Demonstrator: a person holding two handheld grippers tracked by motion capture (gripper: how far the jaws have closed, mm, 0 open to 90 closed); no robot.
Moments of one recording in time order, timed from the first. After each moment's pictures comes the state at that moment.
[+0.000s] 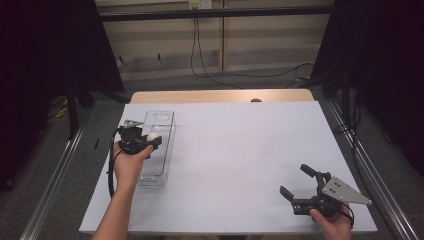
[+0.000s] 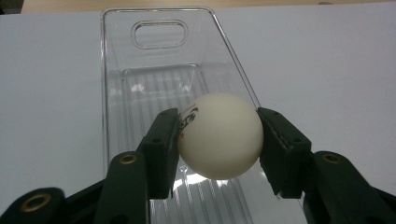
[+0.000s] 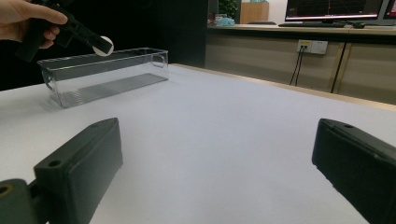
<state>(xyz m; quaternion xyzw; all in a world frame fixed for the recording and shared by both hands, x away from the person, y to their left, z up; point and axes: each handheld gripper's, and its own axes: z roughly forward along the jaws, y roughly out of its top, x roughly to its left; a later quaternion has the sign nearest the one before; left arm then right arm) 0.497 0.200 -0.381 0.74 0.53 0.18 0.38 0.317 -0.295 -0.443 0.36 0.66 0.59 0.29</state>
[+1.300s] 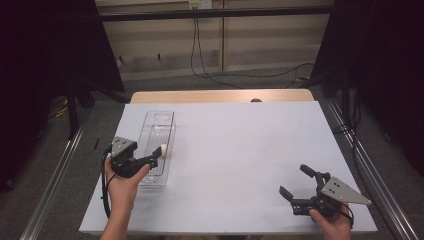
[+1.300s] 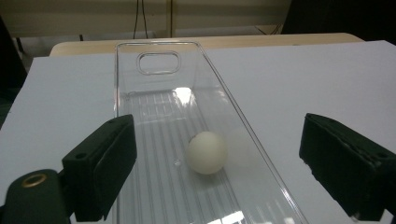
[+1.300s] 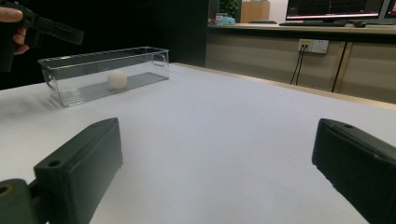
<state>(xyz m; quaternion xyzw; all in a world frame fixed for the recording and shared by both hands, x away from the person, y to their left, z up) 0.438 0.212 -0.389 0.69 0.49 0.26 0.47 0.317 -0.294 -0.443 0.36 0.66 0.59 0.29</state>
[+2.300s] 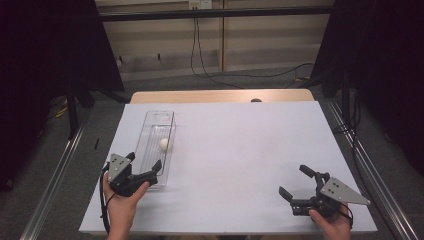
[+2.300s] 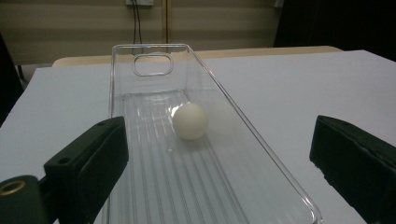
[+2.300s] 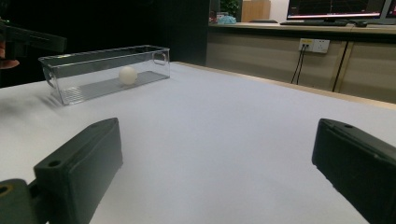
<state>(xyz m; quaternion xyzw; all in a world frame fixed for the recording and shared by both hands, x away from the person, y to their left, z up) 0.404 0.218 -0.413 0.68 0.46 0.29 0.50 0.317 -0.293 -0.444 0.35 0.67 0.59 0.29</state>
